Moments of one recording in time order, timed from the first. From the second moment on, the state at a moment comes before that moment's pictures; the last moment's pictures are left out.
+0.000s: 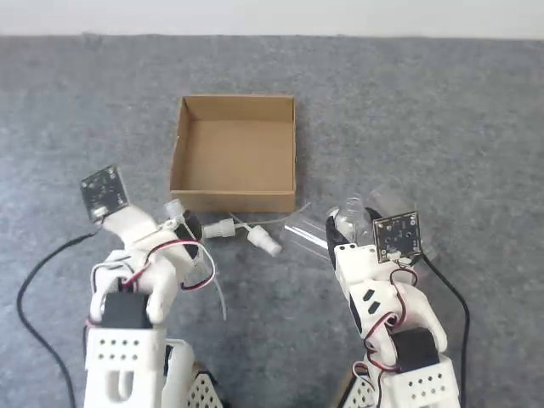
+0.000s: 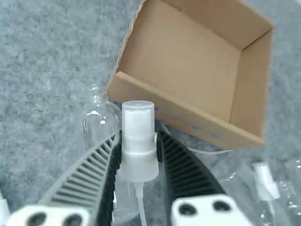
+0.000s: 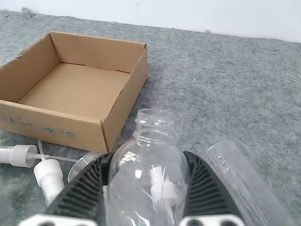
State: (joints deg) left arm -4.5 -74.8 74.5 57.8 34.3; right arm -18.1 -103.1 92.6 44.2 -2.1
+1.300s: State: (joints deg) left arm -4.5 -103.3 76.4 37.1 35.5; right arm -18.1 -103.1 92.4 44.2 -2.1
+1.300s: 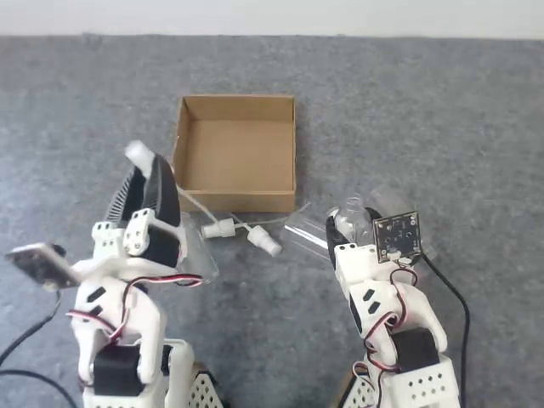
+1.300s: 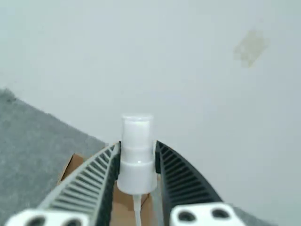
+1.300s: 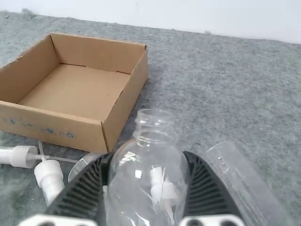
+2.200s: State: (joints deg) left arm -4.4 -103.3 69.8 13.5 35.5; right arm -35.5 -103.1 91.1 26.4 -3.7
